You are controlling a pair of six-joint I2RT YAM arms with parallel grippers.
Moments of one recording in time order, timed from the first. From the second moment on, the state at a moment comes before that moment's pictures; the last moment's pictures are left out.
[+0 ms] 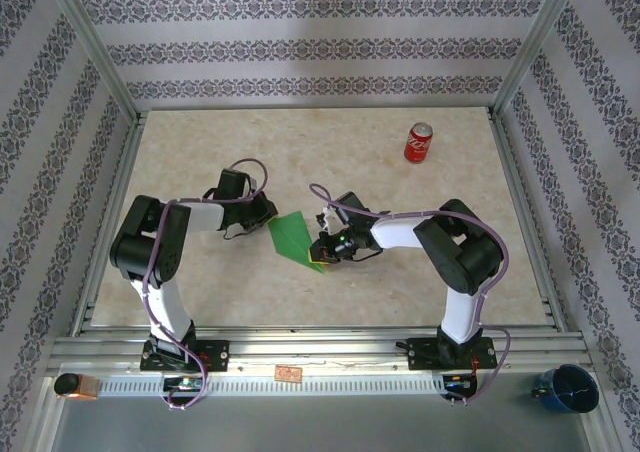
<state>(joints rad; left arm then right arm) -0.21 1.84 0.88 0.05 0.46 -0.83 0.64 1.86 0.88 -0.08 -0.68 0.63</state>
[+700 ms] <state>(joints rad) -0.42 1.68 0.80 0.03 0.42 -0.88 0.64 1.86 0.89 -0.13 -0.69 0.62</state>
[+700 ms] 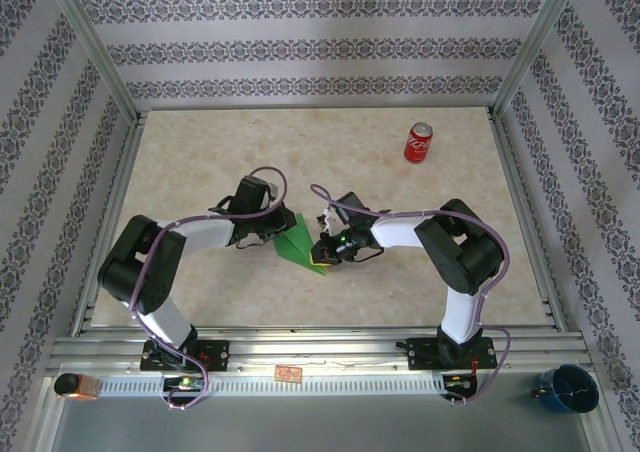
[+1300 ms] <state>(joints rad) -0.43 1.74 0.73 0.12 0.37 -0.90 0.67 1.85 0.93 -0.20 -0.67 0.65</state>
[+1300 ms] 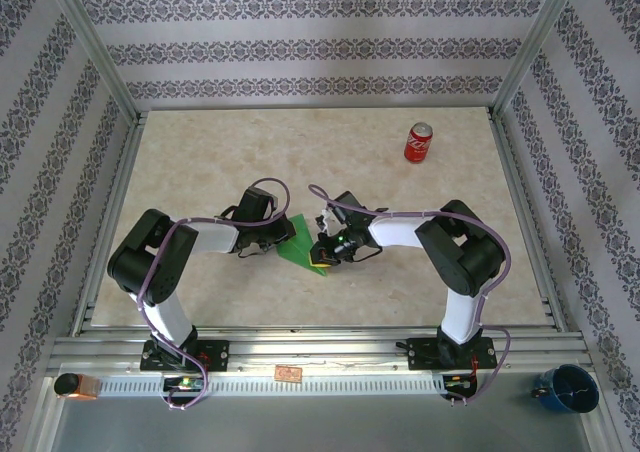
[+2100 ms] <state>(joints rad) -0.43 1.74 0.73 0.13 0.37 -0.90 0.67 1.92 0.96 -0.11 -0.69 0.67</state>
